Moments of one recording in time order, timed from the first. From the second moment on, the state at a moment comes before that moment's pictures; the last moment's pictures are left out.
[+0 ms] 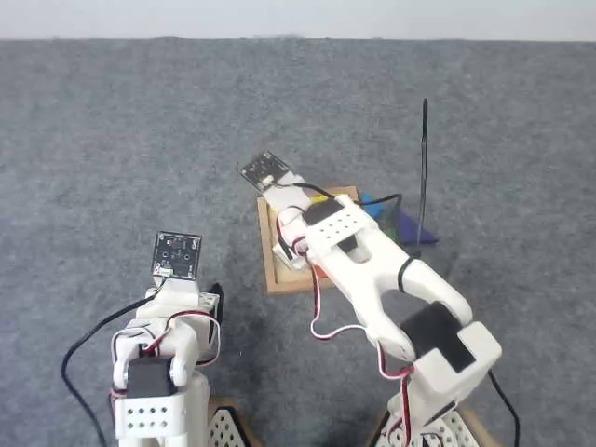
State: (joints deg) left arm -9.4 -103.1 96.9 72.0 -4.0; right arm -36.8 9.7 23.9 49.3 10.1
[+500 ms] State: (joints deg) left arm -9.3 -103.1 96.9 72.0 -4.0; right arm -36.5 -1.3 24.6 49.6 10.1
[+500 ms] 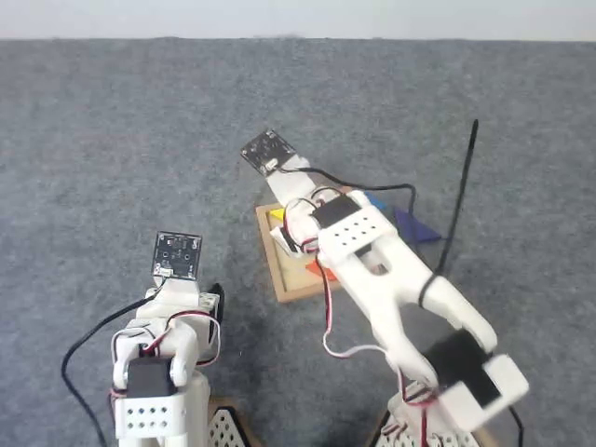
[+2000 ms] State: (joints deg) left arm -9.3 -103.1 96.9 72.0 -4.0; right arm -28.0 -11.3 30.2 55.4 12.5
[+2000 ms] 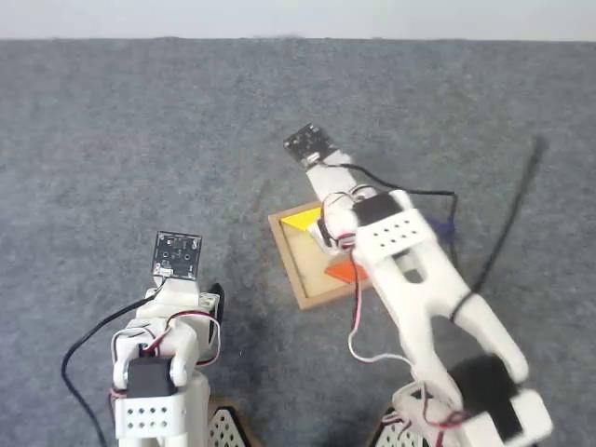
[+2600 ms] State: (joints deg) left arm -9.3 -103.1 96.9 72.0 -4.0; right arm -7.0 -3.7 30.2 61.0 20.6
